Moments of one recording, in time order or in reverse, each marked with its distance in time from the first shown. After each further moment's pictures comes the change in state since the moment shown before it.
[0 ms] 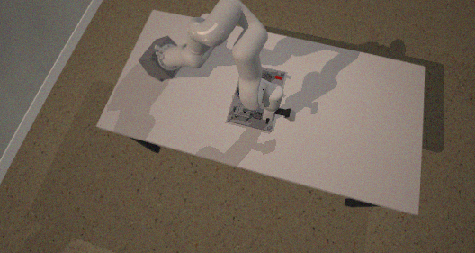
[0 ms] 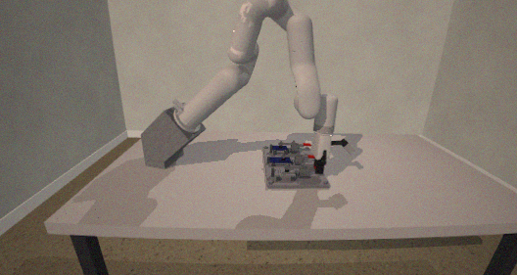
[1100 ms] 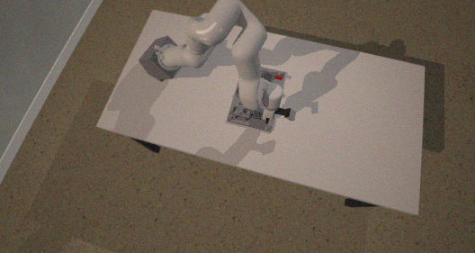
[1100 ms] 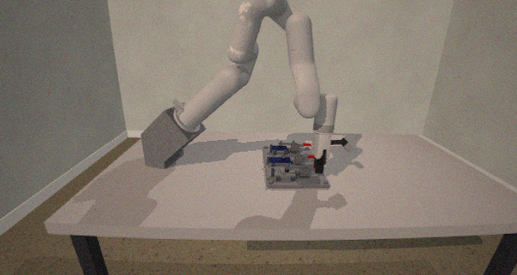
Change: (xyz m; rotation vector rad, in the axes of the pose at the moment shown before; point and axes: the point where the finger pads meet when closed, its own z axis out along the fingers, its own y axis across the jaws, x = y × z) arm -0.001 0.000 -0.003 0.000 0.000 0.000
